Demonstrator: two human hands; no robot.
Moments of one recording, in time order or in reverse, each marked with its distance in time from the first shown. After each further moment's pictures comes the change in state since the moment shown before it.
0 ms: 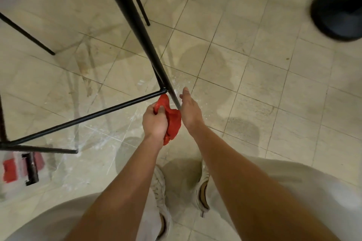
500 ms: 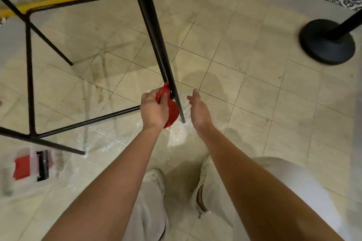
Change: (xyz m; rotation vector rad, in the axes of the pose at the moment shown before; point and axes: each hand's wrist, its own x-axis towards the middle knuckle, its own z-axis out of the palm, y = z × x) left_hand -0.033 0.058 -0.038 0.262 0.058 0.419; right_hand -0.053 -0.034 -0.019 -0.008 0.026 -0.106
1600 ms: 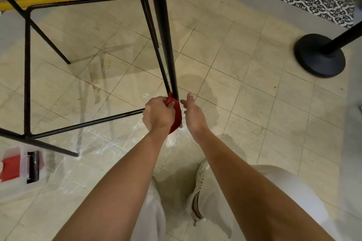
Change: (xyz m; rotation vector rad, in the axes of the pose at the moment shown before) left_hand 0.010 0.003 0.013 0.272 0.075 -0.072; right_hand -0.003 -0.013 0.010 -0.024 -0.067 -0.013
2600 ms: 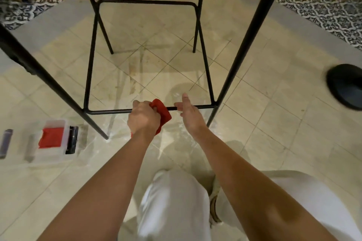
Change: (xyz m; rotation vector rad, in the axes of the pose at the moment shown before) left_hand 0.029 -0.114 -0.099 0.190 0.059 -0.153; right_hand -0.019 -0.018 0.114 -0.222 -0.177 -0.043
